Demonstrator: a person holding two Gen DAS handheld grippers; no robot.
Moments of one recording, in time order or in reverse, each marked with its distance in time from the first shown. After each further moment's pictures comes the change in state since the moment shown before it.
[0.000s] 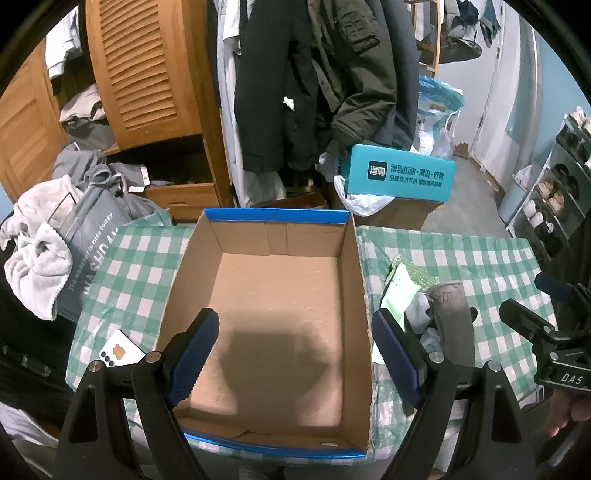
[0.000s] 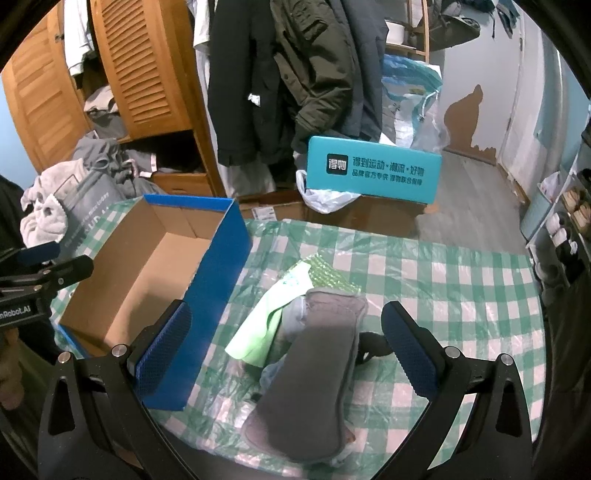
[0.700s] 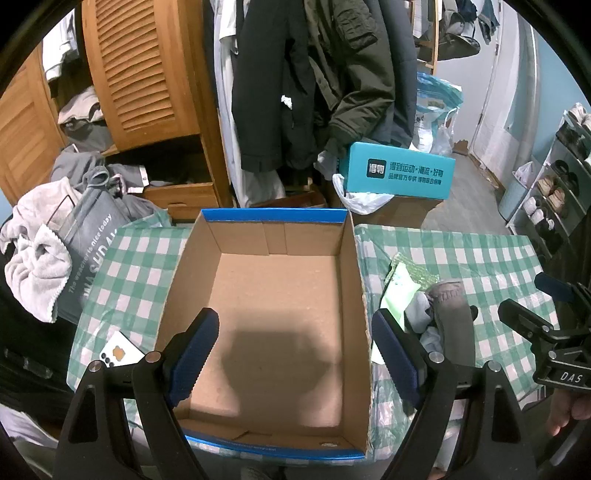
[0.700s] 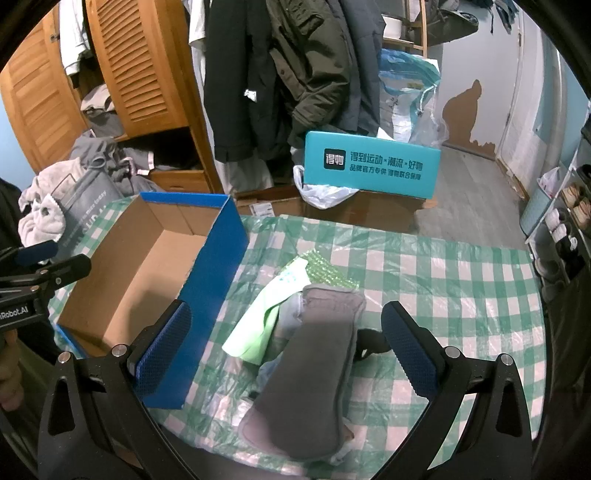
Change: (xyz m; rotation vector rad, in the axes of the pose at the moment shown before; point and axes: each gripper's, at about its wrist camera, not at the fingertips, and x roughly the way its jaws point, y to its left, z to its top) left arm 0.000 -0.001 0.000 -0.002 0.007 -0.002; right arm 0.005 -0.004 -0.002 0.021 0.013 -0.003
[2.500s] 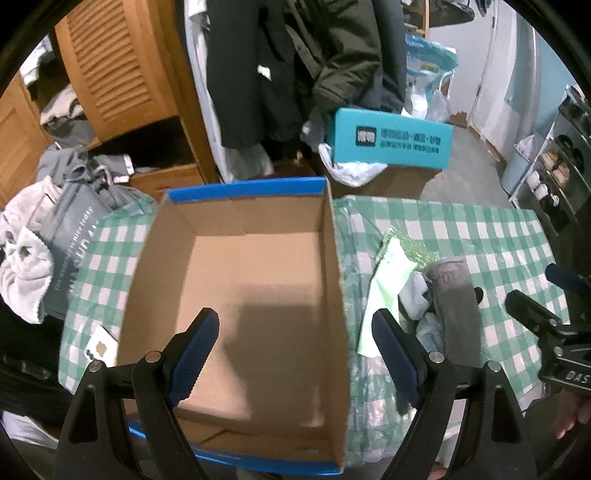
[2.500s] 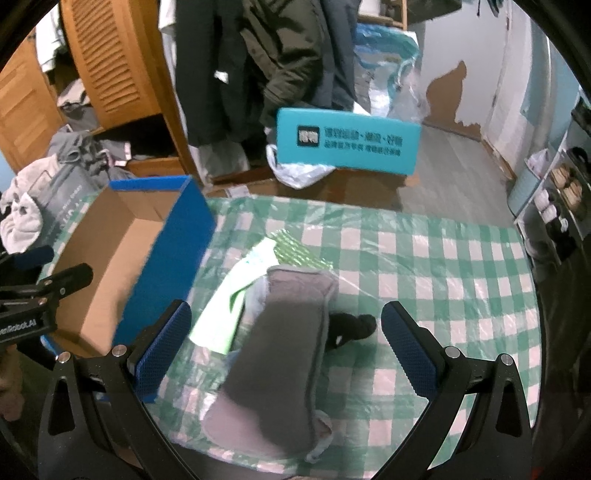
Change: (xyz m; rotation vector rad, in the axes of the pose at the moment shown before) left arm 0.045 -0.045 0.001 0.056 0.116 0.013; right arm 0.024 -0.032 -0.016 0.056 0.083 -0.059
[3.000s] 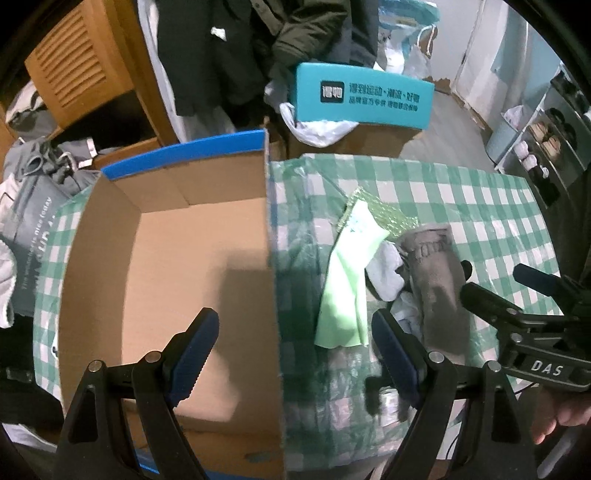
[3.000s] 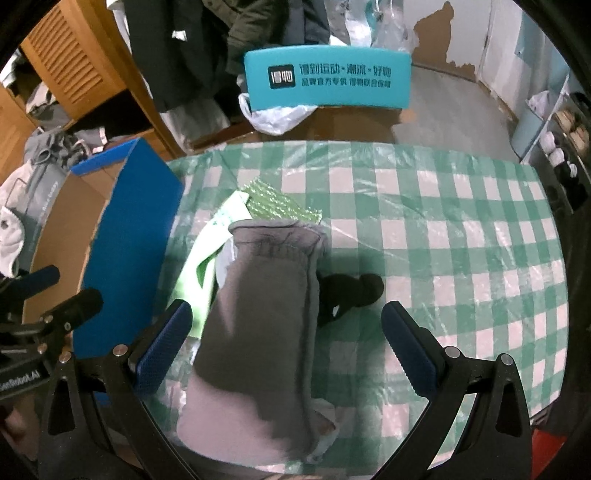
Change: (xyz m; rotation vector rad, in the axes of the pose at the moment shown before) left arm 0.048 -0.044 0.000 0.052 0.134 -0.065; right arm 0.053 -0.026 -0.010 0.121 0.188 0.023
